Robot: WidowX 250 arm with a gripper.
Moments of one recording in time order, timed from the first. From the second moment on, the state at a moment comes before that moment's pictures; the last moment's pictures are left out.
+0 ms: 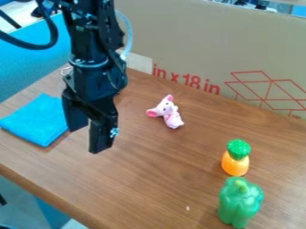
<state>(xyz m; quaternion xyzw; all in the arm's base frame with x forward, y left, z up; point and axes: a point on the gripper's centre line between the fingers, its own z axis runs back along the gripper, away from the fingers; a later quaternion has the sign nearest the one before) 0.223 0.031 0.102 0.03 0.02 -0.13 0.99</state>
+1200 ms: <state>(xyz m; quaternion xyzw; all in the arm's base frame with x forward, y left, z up) 0.233 0.190 0.069 0.04 0.01 -0.03 1.00</state>
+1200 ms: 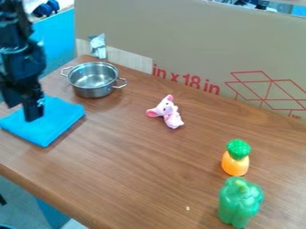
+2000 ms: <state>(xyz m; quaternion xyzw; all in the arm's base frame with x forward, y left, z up) 0.266 0.197 0.038 -0.01 -0.01 -0.02 1.00</state>
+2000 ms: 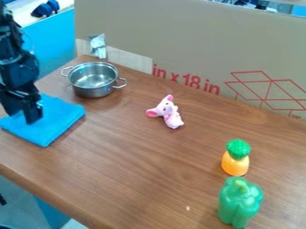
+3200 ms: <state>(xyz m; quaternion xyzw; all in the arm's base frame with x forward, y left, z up) 0.267 0.078 0.002 0.02 0.02 -0.12 0.99</state>
